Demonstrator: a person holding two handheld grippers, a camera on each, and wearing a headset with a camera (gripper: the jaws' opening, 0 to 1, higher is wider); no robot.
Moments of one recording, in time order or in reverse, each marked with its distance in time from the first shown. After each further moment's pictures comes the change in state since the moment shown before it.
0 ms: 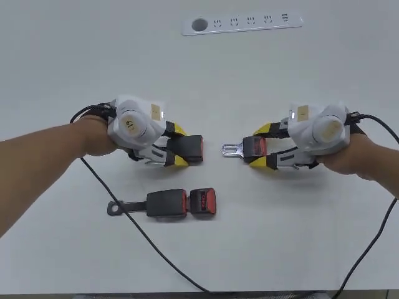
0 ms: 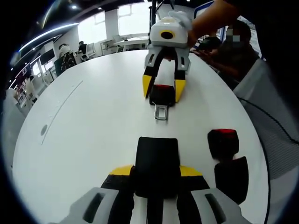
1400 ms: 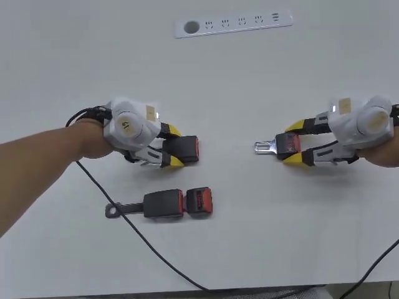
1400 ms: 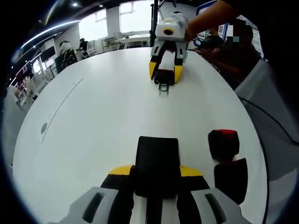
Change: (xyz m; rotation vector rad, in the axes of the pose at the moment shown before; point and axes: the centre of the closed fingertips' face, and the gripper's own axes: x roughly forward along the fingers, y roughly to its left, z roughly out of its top) left arm 0.000 -0.002 0.000 -0.015 0.028 0.005; right arm -0.049 -0.014 -0.054 0.045 0.040 -0.021
